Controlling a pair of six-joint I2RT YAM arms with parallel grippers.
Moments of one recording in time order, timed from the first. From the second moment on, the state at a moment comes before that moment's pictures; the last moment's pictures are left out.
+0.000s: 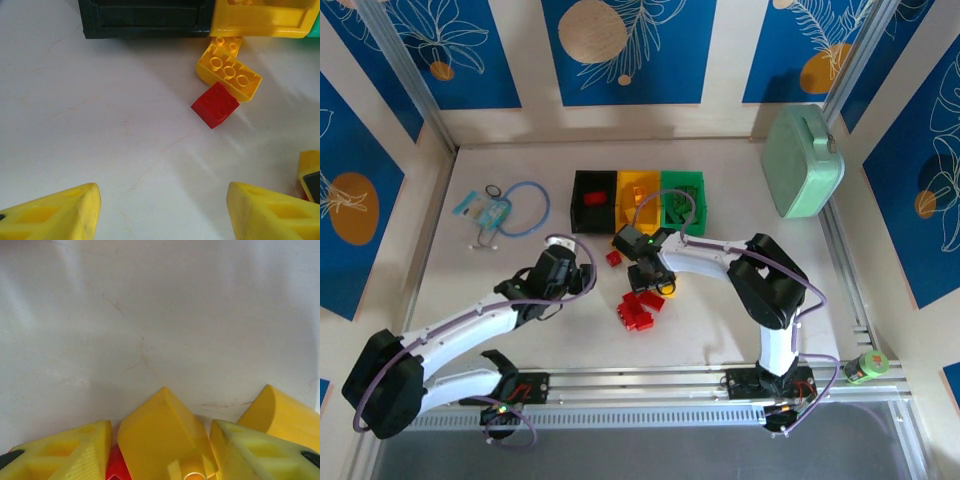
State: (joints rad) left arm -0.67 1.08 0.53 -0.23 -0.22 -0.50; right arm 0.88 1.88 1.24 -0.79 0.11 0.60
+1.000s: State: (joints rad) left arm -0.67 1.08 0.52 -0.20 -0.22 -0.50; right arm 0.90 1.92 1.34 -0.87 0.14 0.70
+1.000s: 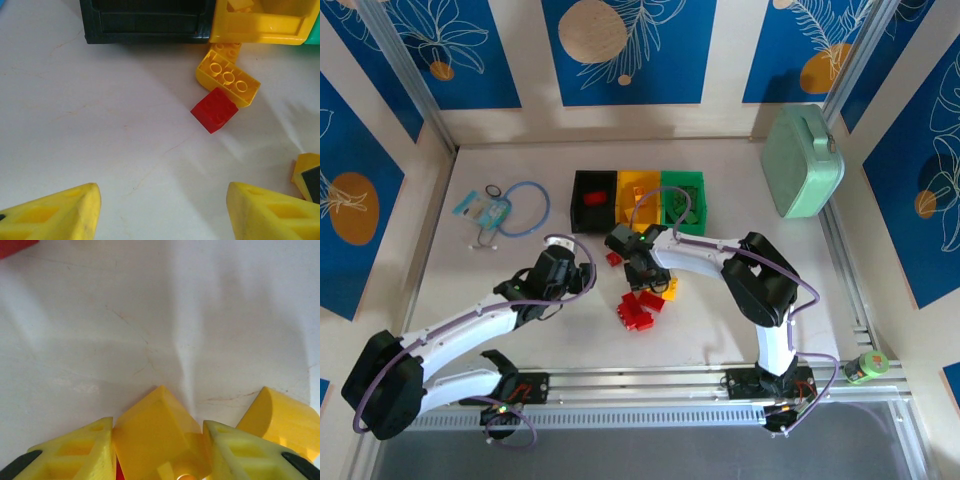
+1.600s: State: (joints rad) left arm -0.67 1.05 0.52 -0.20 -0.24 -0.50; right arm 0.76 1.93 1.62 -0.93 0.16 0.57
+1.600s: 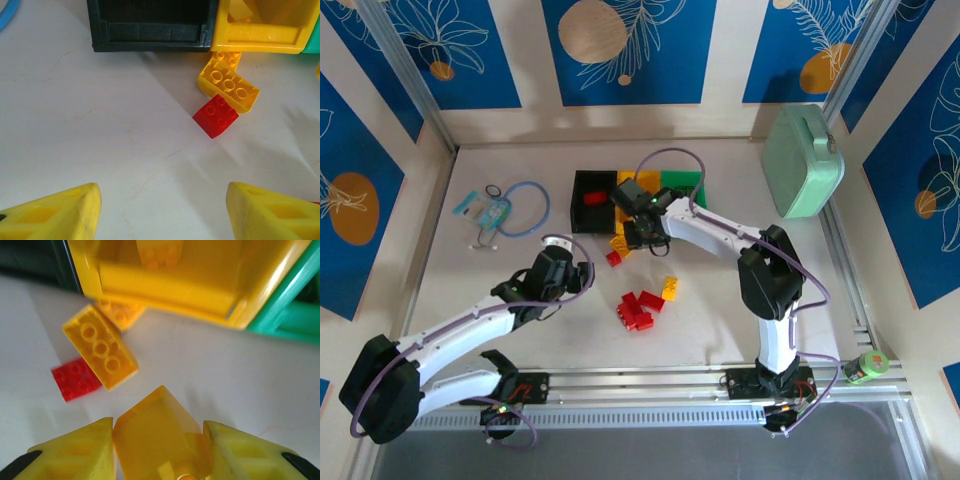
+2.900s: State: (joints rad) left arm -0.65 1.55 0.80 -0.08 -0.07 -0.46; right arm 0.61 1.75 1.44 -0.82 0.11 0.49
